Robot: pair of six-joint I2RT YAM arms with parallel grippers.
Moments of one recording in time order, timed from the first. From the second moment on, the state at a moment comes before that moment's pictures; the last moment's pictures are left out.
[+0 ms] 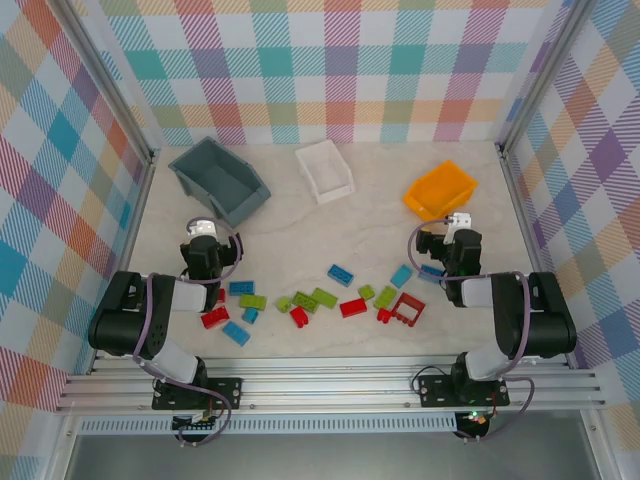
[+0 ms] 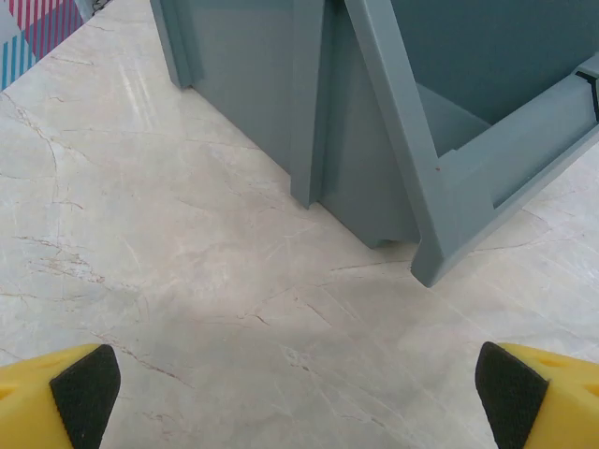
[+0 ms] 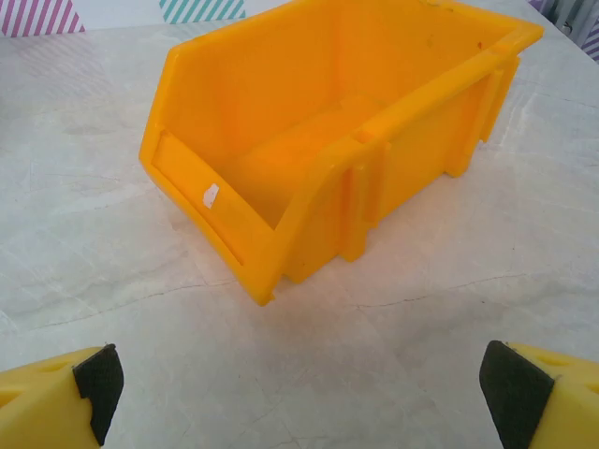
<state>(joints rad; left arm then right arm) -0.10 1.56 0.39 0.74 -0.28 -0.15 0.04 1.53 0.39 0.73 0.05 0.07</state>
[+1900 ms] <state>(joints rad) -0.17 1.82 1.78 -0.87 -0.12 -0.68 0.04 1.24 1.21 -0.74 -0.22 0.49</state>
